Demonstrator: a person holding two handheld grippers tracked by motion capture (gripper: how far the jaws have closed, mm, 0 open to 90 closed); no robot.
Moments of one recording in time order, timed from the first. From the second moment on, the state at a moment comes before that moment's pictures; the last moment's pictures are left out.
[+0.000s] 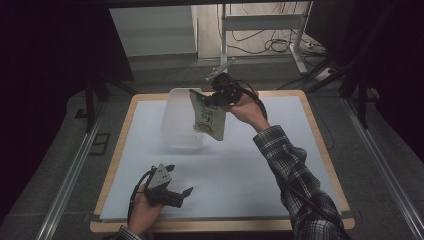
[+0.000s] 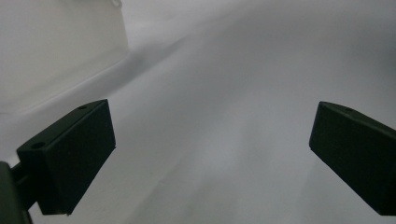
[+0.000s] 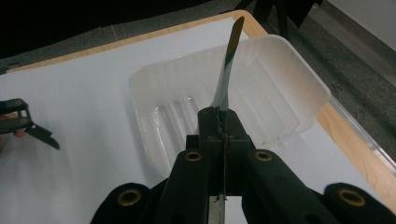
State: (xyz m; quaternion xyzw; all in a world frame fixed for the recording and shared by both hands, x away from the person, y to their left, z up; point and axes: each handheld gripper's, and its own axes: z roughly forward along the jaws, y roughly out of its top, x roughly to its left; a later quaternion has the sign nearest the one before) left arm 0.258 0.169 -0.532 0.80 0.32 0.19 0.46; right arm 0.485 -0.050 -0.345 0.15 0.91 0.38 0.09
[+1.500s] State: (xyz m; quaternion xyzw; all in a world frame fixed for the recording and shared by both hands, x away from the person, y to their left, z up) left arm 0.257 0.170 -0.531 0.80 0.33 0.19 0.46; right arm 0.491 0.033 -0.389 0.13 0.91 0.39 0.09
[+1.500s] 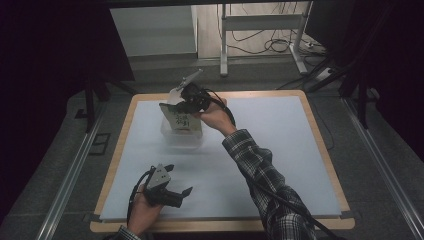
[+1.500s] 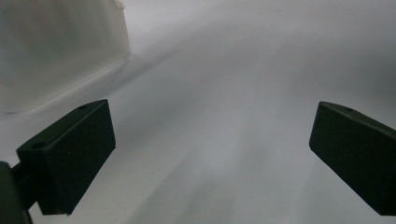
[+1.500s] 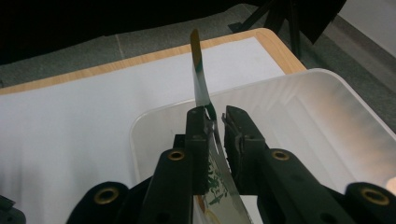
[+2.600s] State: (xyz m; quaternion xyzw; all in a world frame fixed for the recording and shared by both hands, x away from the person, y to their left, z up) left arm 0.257 0.171 -0.531 0.80 0.33 0.19 0.47; right arm 0.483 0.012 -0.391 0.15 0.89 0.41 0.11
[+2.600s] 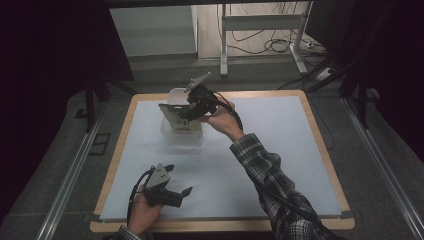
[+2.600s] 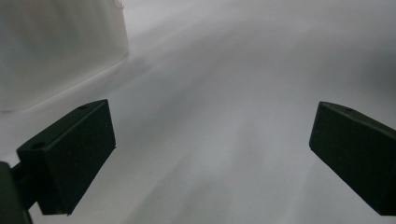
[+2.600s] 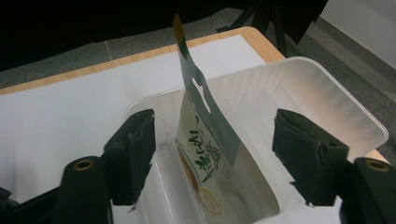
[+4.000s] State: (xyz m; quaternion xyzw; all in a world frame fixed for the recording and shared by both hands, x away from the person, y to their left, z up) left arm 0.257 0.172 -0.530 0.80 0.33 0.19 0.47; right arm 0.466 -0.037 -0.392 0.16 0.89 0.42 0.09
